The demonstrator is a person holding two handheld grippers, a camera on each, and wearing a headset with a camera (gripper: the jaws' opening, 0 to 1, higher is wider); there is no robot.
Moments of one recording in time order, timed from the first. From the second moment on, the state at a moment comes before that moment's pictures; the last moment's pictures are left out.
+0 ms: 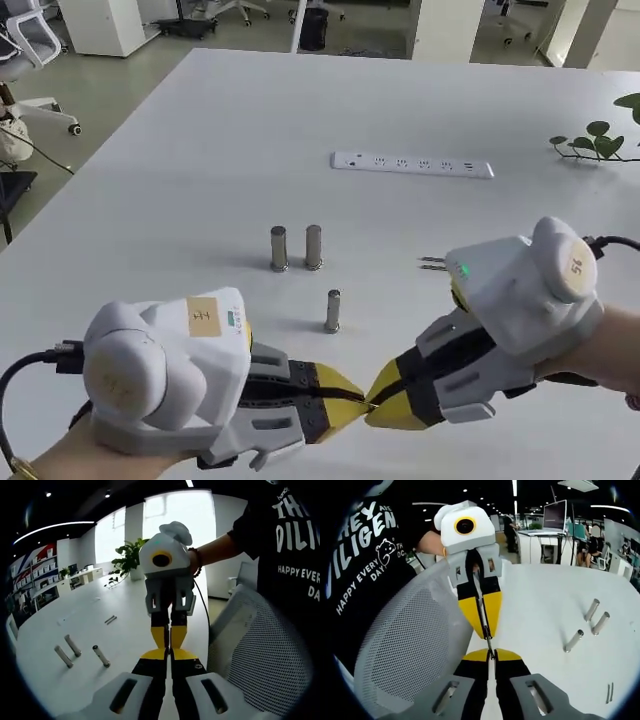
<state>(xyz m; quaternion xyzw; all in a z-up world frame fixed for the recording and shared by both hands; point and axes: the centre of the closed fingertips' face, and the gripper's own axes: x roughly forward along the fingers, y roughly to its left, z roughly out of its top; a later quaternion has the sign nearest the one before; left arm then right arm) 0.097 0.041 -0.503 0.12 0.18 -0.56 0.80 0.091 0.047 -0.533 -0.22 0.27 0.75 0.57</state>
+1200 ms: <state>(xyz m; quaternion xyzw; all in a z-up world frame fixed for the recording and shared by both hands) 0.136 0.068 -0.509 0.06 0.19 -0.43 0.88 0.160 0.025 -0.551 -0.35 0.28 0.64 0.62</state>
